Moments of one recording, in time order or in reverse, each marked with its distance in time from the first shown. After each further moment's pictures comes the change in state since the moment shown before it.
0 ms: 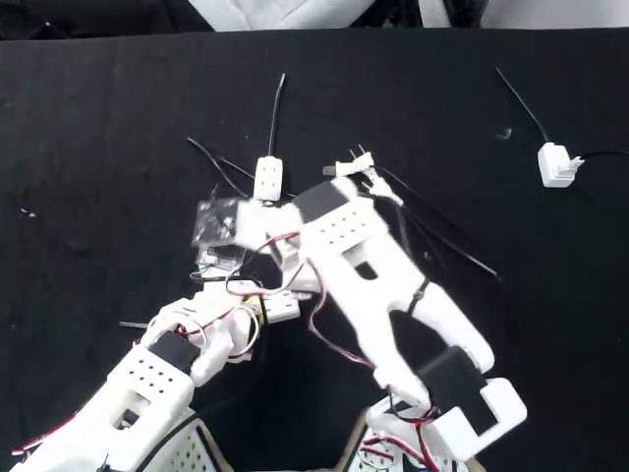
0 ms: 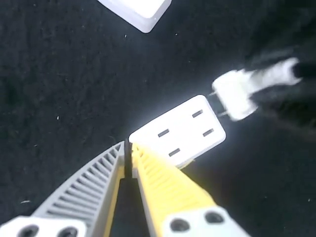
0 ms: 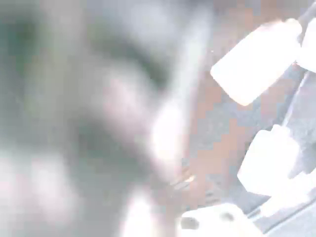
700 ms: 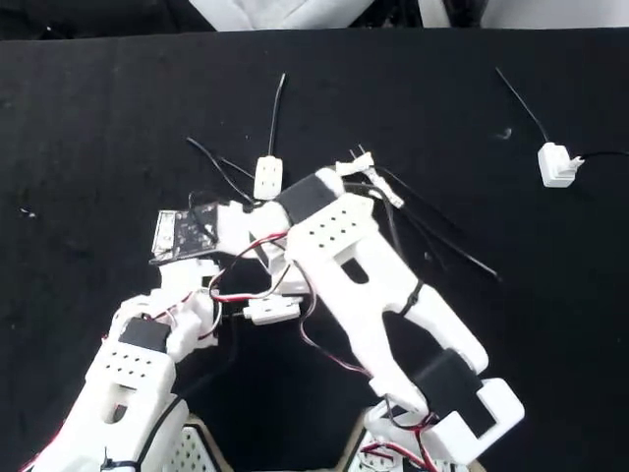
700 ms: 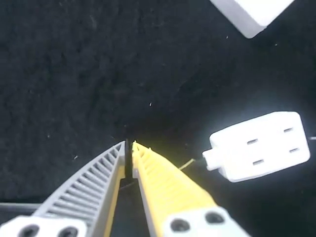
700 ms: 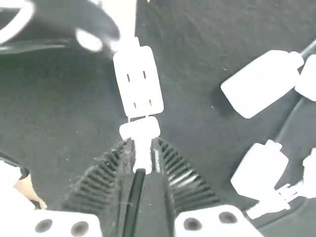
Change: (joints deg) left arm -15.9 -0.2 -3.3 9.1 -6.0; right arm -4.8 0.0 -6.2 7.8 1.8
